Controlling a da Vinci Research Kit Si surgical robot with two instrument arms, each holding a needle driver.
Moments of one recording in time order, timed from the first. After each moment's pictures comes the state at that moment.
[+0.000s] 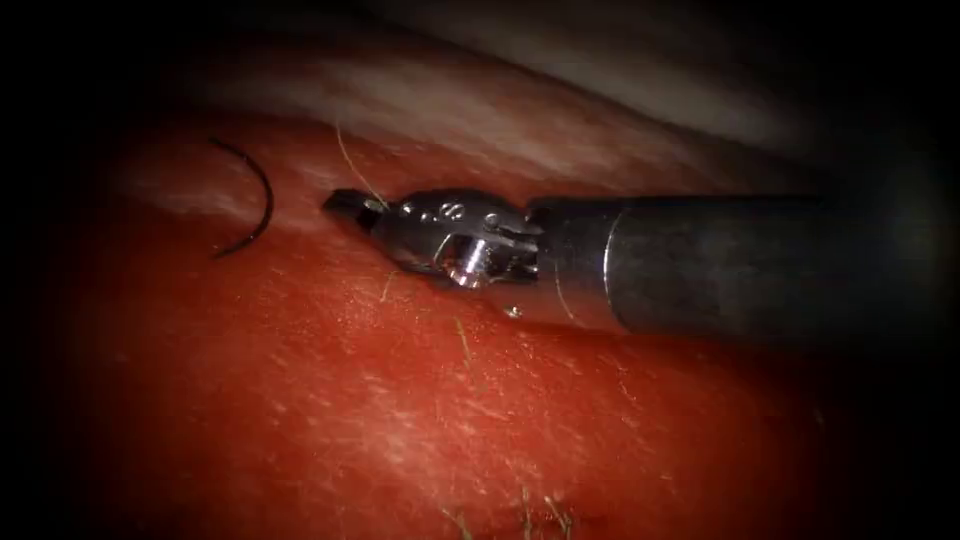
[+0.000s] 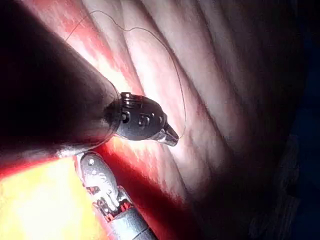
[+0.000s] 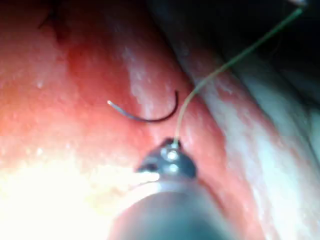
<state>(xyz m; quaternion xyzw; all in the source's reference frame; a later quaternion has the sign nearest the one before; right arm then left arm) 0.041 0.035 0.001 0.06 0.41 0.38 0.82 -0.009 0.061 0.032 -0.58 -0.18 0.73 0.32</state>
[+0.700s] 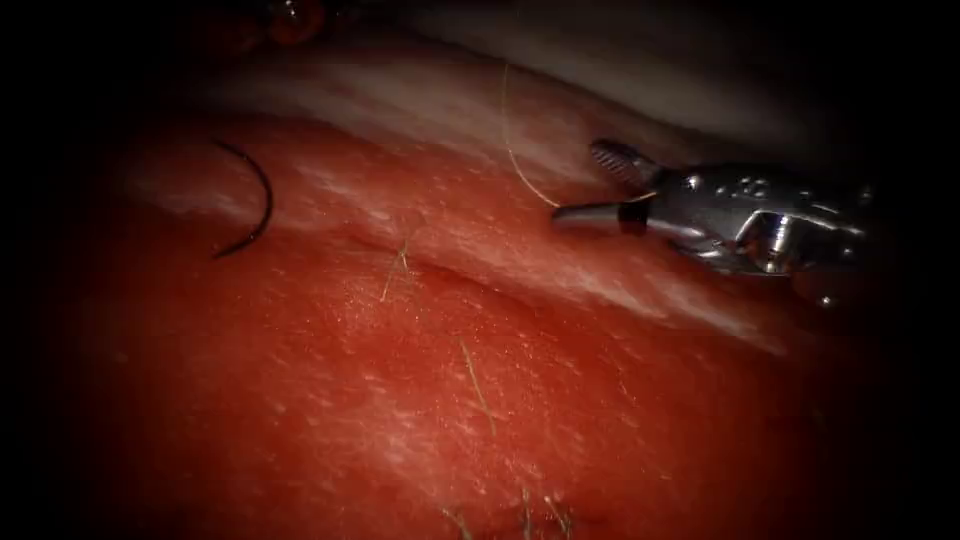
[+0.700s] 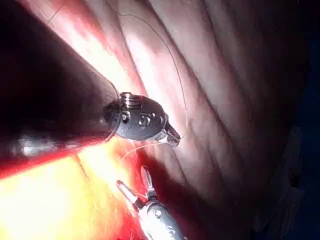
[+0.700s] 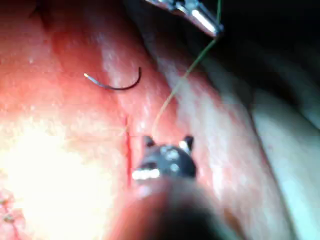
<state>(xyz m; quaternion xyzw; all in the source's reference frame) 0.021 0.038 -0.007 -0.01 0.38 0.44 0.81 -0.017 0.058 0.037 -0.58 -0.18 0.74 0.30</state>
